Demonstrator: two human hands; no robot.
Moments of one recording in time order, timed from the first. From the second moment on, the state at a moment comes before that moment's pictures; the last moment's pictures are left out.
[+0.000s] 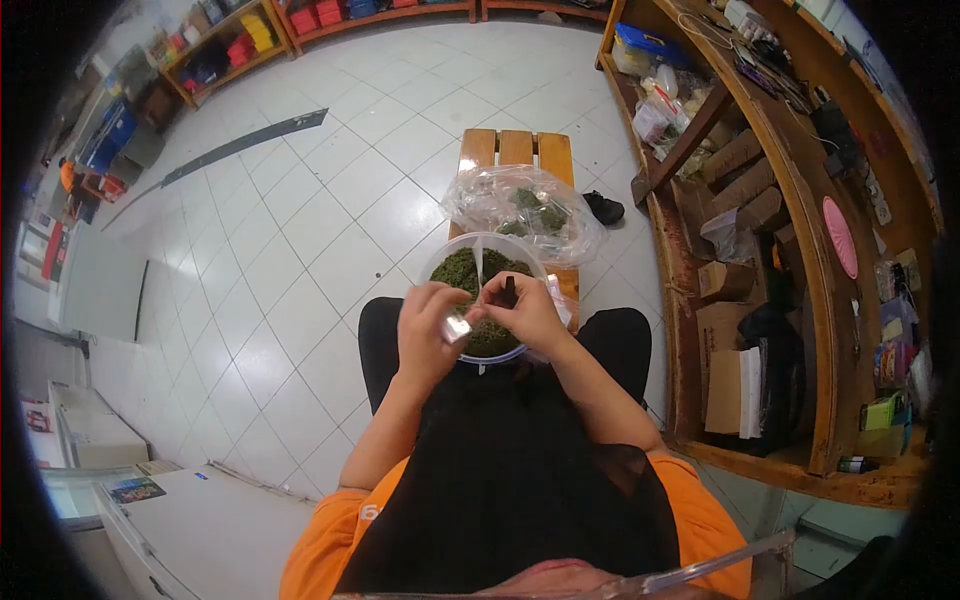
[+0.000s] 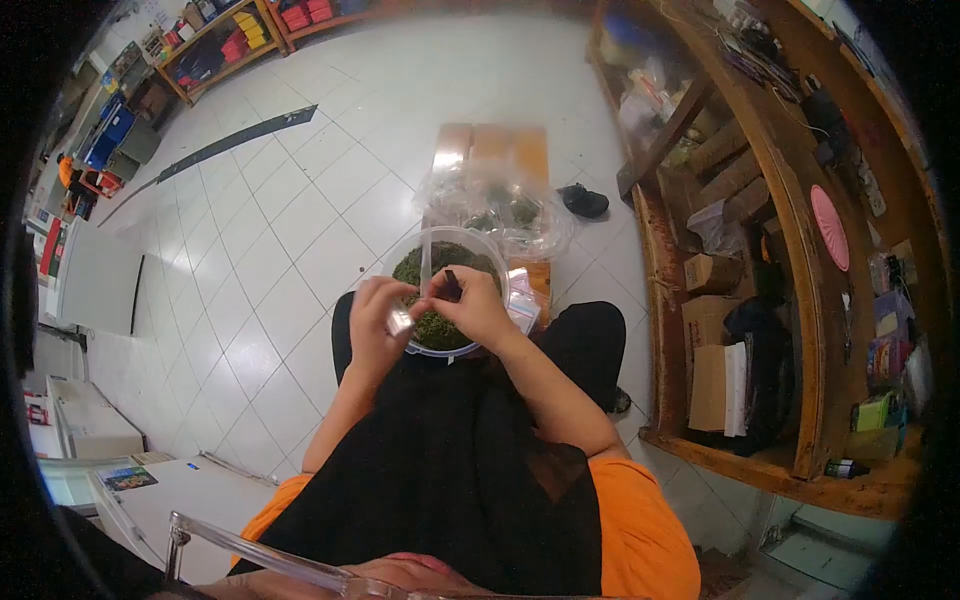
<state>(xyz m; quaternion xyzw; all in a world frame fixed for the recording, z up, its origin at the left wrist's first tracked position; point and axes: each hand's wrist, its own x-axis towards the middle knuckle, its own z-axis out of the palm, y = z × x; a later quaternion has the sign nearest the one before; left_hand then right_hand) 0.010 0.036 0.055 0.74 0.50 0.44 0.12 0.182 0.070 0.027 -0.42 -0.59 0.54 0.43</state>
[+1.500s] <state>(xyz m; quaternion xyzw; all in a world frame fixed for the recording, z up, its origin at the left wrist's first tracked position) -0.052 0.048 0.023 0.65 0.53 0.51 0.20 0.185 0.094 -0.020 -0.52 -0.64 0.31 0.47</state>
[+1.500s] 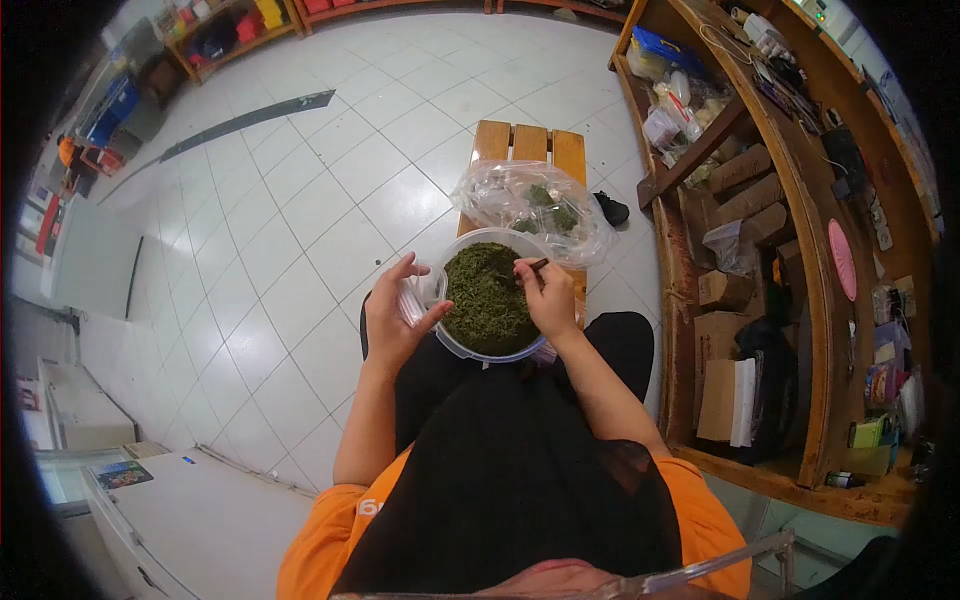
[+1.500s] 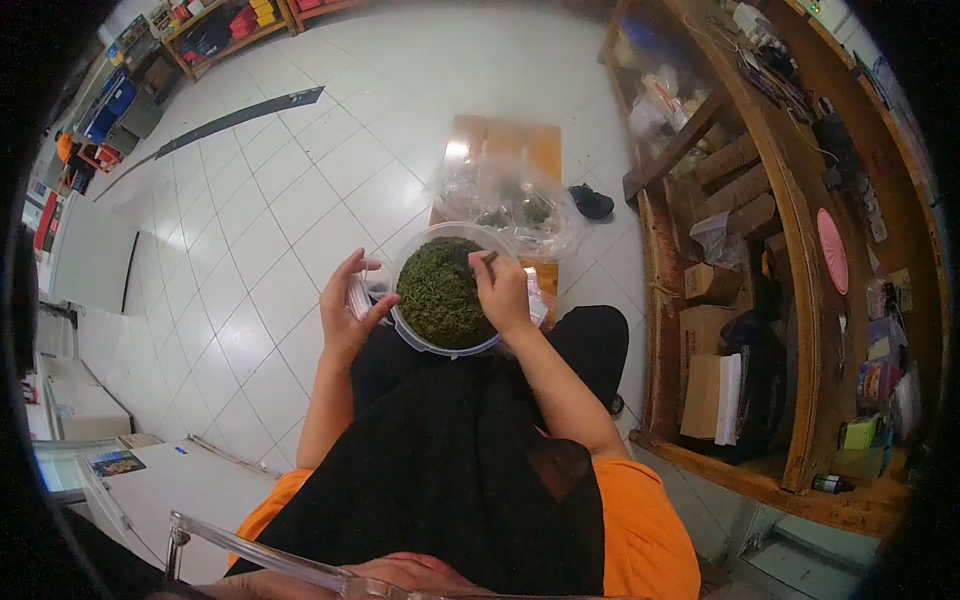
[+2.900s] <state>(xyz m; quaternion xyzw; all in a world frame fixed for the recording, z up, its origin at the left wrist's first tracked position) 0.003 0.057 0.009 0.62 0.51 0.54 0.25 0.181 0.082 0.035 -0.34 -0.76 0.28 0.48</state>
